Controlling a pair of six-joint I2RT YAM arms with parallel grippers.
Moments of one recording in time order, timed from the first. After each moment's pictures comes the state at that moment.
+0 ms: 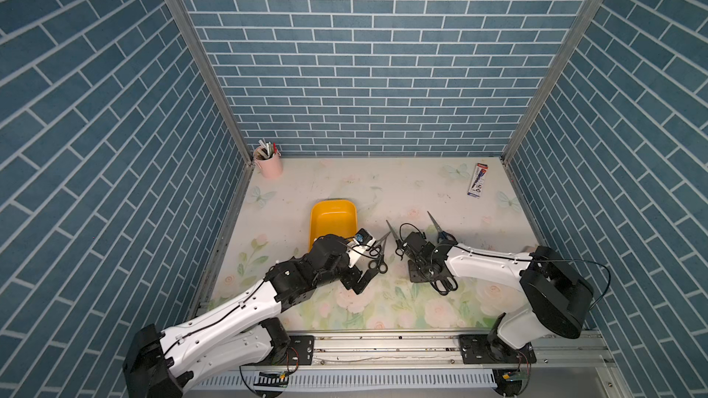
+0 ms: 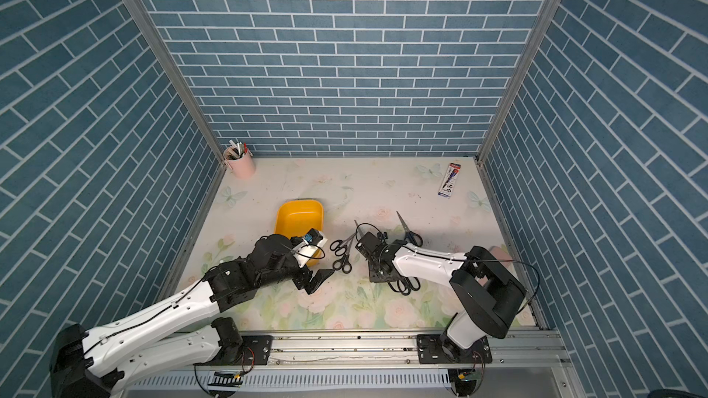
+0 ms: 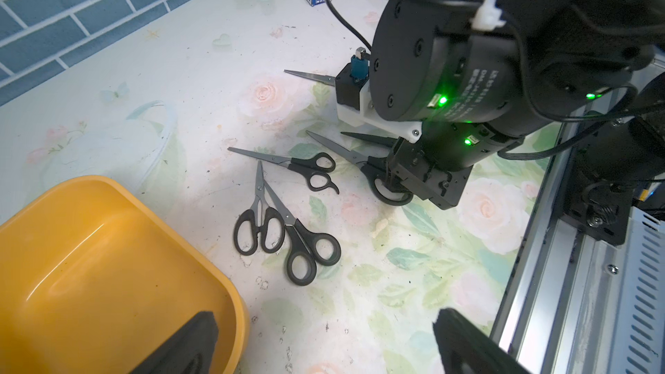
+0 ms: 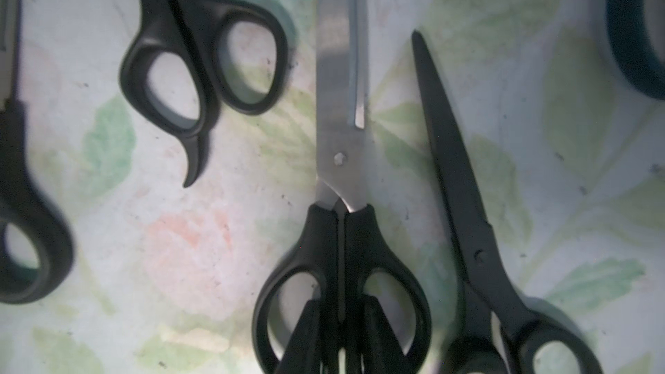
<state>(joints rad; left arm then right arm) -0.90 0.92 0.67 -0.36 0.04 -0.01 0.90 1.55 0.80 -0.61 0.17 0.75</state>
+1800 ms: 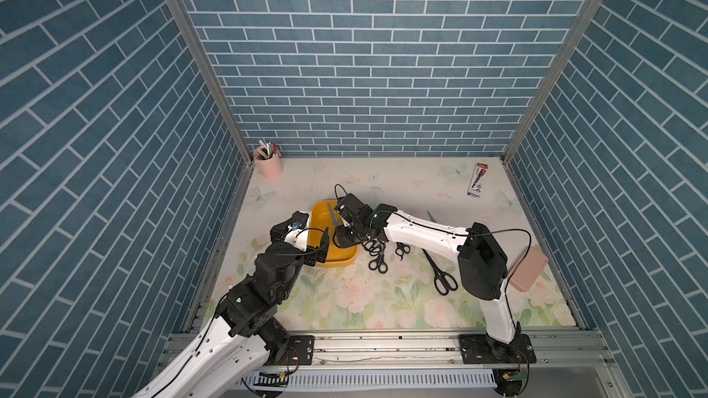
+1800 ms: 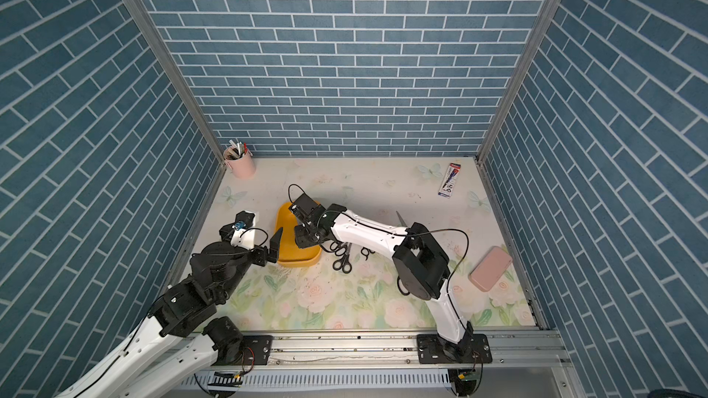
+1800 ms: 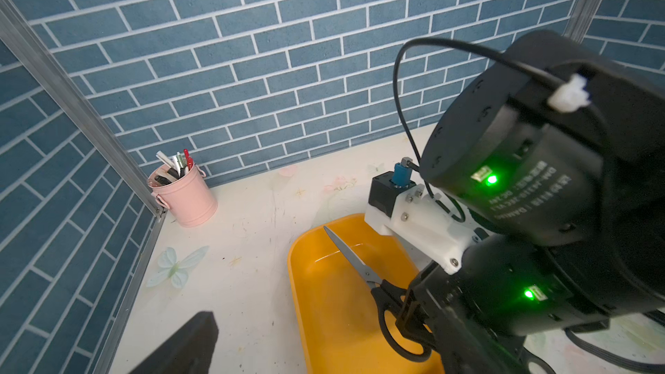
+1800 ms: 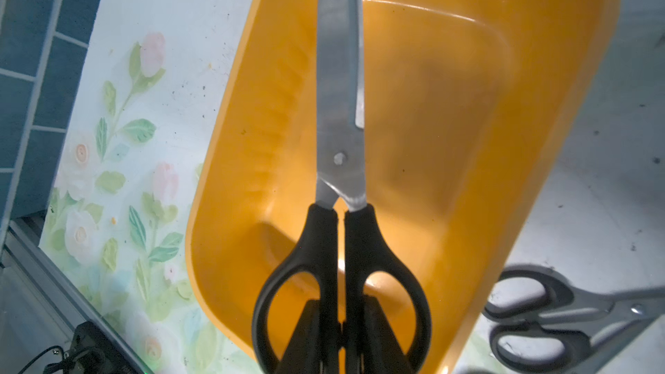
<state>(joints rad) -0.70 0.54 0.62 -0.37 -0.49 0.00 1.06 2.08 1.73 -0.65 -0.05 0.58</state>
